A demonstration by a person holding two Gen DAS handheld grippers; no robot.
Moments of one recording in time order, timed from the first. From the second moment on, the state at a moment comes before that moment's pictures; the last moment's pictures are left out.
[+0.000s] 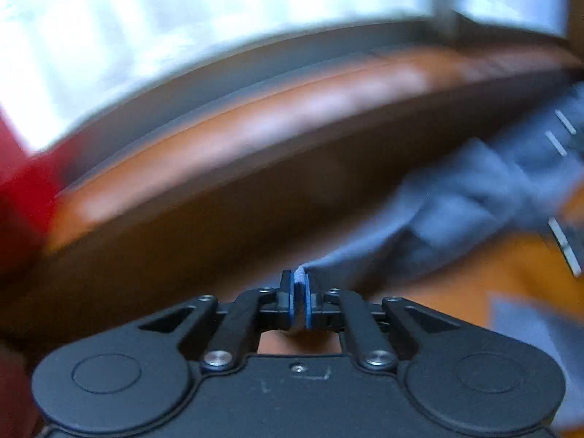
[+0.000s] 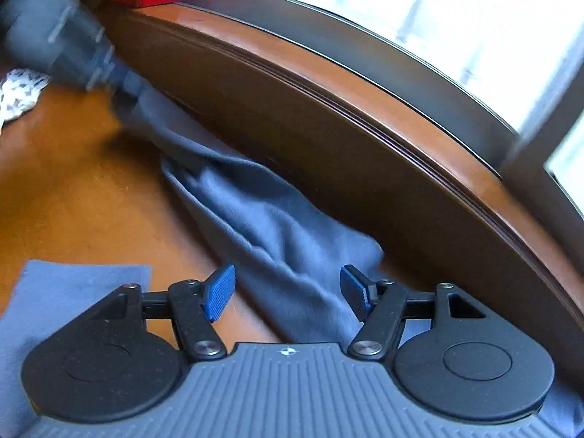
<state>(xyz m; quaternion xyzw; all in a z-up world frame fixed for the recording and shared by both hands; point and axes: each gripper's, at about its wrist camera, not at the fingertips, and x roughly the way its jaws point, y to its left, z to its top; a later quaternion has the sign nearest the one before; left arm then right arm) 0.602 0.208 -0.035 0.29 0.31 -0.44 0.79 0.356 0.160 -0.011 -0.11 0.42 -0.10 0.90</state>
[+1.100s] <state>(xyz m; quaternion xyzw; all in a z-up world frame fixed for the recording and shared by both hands) 0.503 0.130 -0.086 0.37 0.33 -0.47 0.73 0.176 0.031 0.024 -0.06 0.47 -0.29 0.83</state>
